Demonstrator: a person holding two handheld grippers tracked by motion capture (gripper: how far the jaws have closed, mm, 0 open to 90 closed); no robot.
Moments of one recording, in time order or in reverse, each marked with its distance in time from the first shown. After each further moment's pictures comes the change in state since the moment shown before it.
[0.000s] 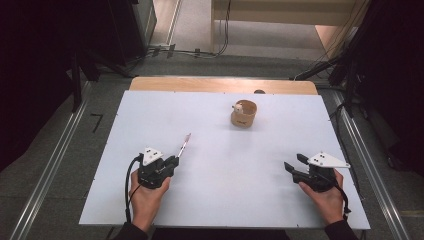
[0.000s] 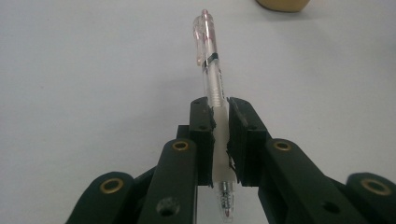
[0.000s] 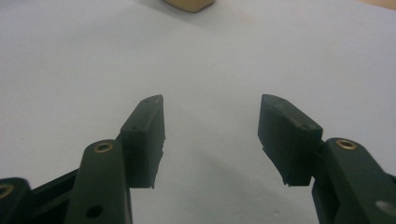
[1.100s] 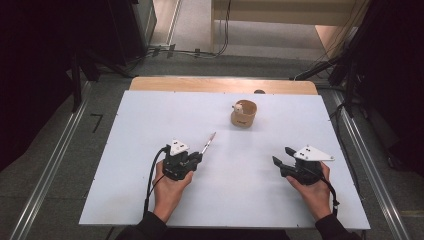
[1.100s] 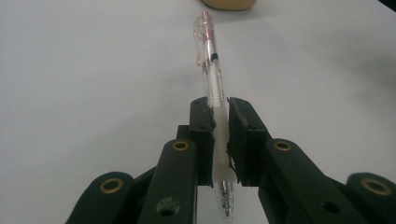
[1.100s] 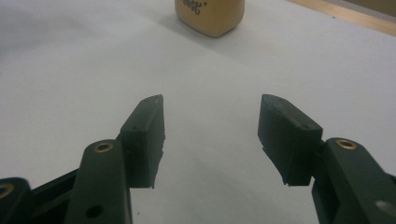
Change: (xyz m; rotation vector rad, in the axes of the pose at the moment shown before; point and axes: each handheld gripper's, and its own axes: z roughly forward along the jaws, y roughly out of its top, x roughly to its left) left arm -0.041 0.023 0.043 0.051 -0.115 0.051; right arm 0.019 0.023 0.022 -0.026 0.012 -0.043
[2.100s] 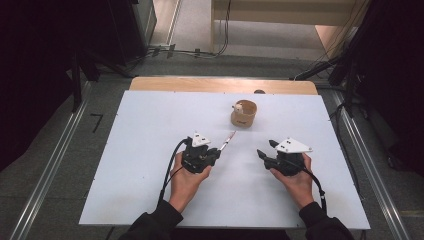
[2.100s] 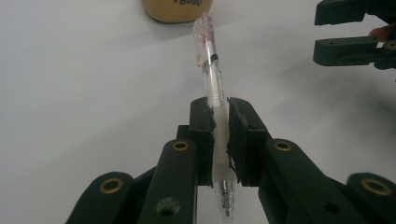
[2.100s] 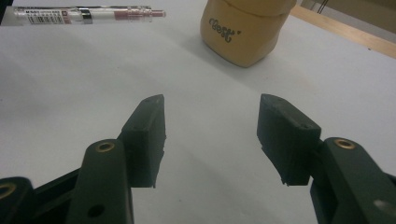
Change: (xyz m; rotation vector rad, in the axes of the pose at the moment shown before) left arm -0.033 0.026 0.024 0.039 -0.077 0.070; right arm 0.022 0.023 0.036 -0.012 0.028 -0.068
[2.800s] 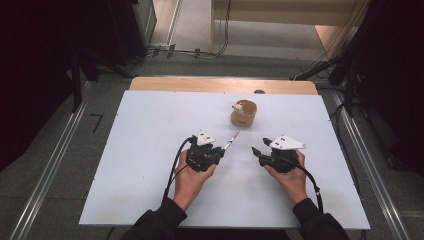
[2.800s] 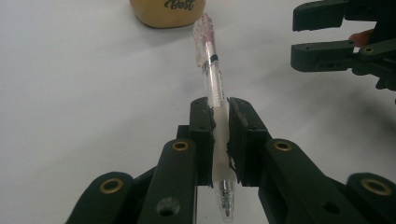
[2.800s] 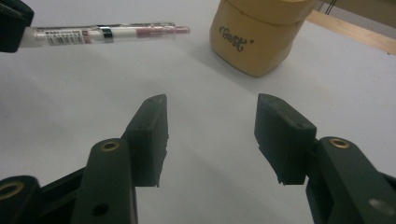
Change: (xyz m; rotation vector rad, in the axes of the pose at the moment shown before) left arm -0.005 0.006 0.008 0.001 -0.011 0.006; right arm 0.006 0.008 0.013 -0.013 0.029 0.012
